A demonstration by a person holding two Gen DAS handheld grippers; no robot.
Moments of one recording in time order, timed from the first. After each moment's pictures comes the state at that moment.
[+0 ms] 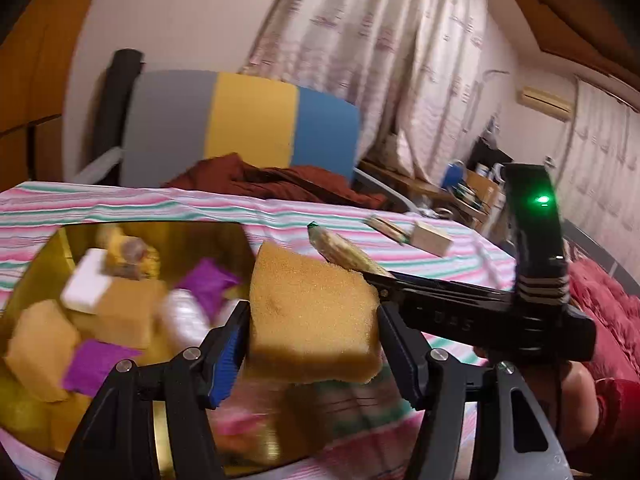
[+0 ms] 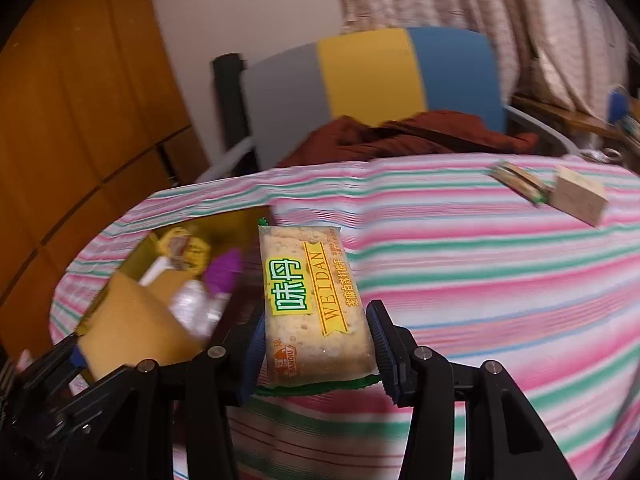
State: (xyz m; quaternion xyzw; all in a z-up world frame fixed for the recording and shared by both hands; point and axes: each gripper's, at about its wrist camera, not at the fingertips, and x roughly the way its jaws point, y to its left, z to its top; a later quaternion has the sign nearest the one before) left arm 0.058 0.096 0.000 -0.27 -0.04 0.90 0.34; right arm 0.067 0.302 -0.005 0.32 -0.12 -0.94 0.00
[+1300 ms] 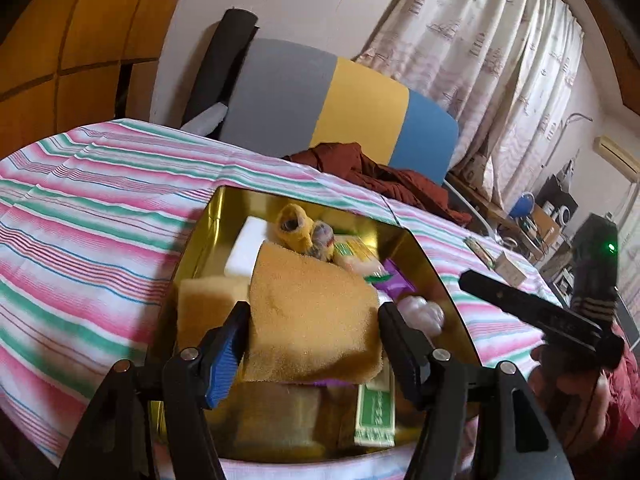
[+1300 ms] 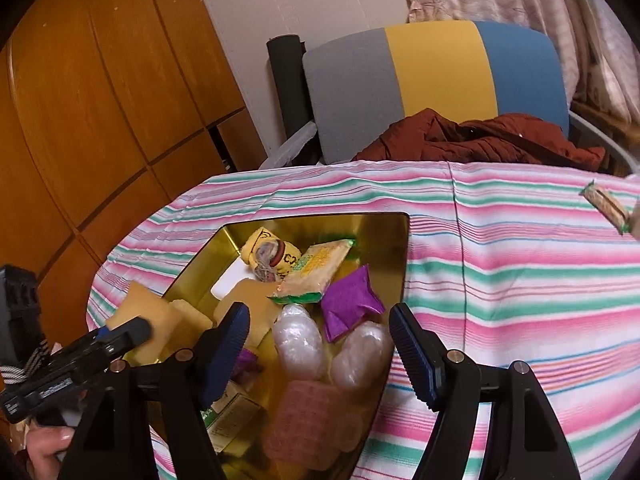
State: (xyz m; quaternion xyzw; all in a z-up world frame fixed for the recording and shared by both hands) left arm 0.007 -0.048 -0.013 -0.35 -0.10 0.90 0.23; right arm 0.015 0.216 0.005 0.33 -0.13 -0.93 0.08
